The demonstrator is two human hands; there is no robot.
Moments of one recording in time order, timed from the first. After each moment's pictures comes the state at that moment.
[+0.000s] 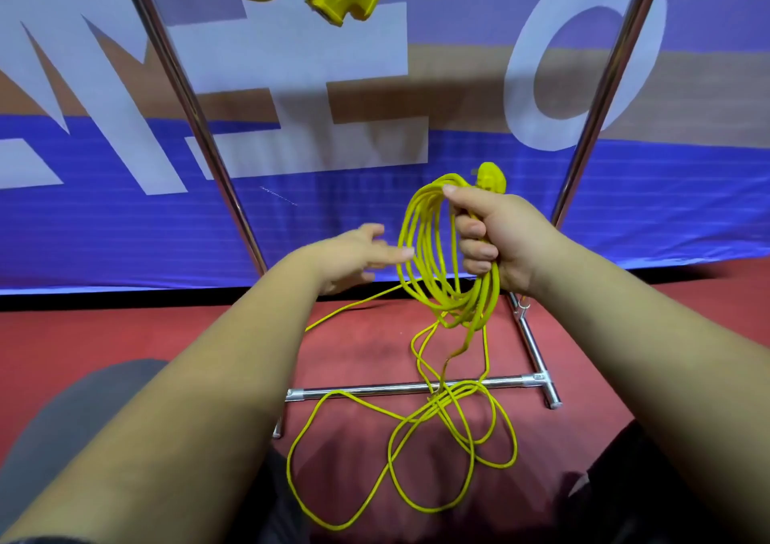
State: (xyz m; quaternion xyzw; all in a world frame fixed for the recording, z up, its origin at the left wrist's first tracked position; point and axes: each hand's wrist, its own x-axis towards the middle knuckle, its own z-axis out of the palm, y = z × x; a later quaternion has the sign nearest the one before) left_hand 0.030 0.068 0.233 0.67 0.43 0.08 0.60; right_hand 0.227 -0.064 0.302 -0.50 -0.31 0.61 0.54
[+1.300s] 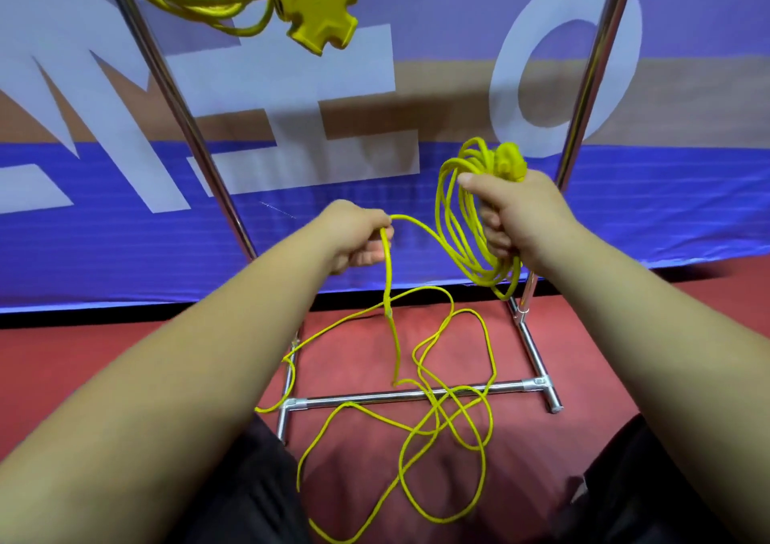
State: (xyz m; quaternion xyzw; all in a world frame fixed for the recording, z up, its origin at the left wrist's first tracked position) left_hand 0.063 0.056 0.298 0.58 0.55 0.21 0.56; right_hand 0.261 -0.071 0.319 -0.57 -0.39 0.41 0.59
